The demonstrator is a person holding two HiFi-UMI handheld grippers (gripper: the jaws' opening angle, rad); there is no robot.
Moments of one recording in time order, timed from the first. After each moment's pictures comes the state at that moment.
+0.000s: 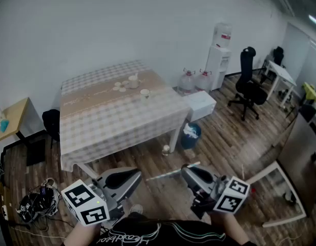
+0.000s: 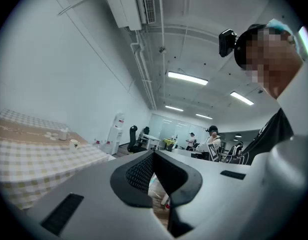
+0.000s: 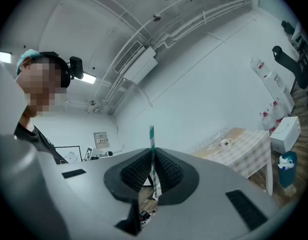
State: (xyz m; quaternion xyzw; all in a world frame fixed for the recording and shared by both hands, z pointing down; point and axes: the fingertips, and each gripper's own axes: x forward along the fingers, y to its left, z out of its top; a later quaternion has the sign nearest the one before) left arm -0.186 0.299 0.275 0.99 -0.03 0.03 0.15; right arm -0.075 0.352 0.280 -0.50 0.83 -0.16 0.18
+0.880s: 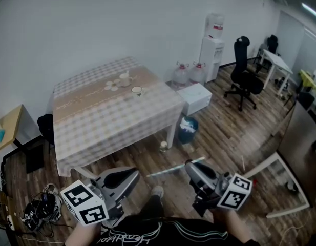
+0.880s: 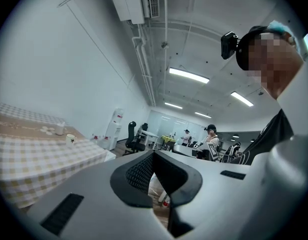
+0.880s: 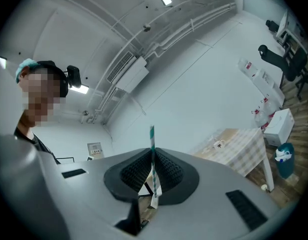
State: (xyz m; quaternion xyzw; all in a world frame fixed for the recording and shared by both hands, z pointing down) left arm -0.153 0.287 0.291 0.98 -0.02 0.05 0.16; right arm -0.028 0.352 0.289 -0.52 0.80 -0.18 0.24
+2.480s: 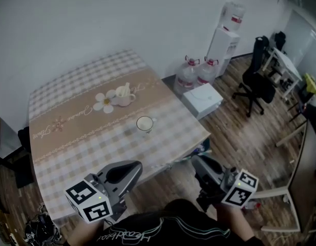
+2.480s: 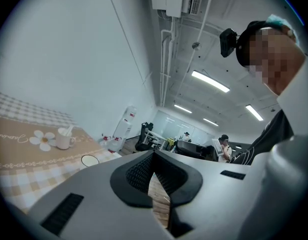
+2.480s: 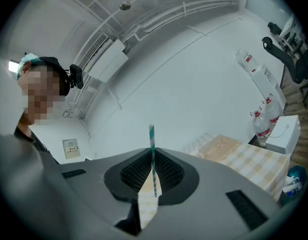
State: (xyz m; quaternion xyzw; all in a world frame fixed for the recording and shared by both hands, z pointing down) left arm 0.016 -0.123 0.344 0.97 -0.02 0.06 0.22; right arm 0.142 -0.052 0.319 -0.57 0.77 -0.21 0.19
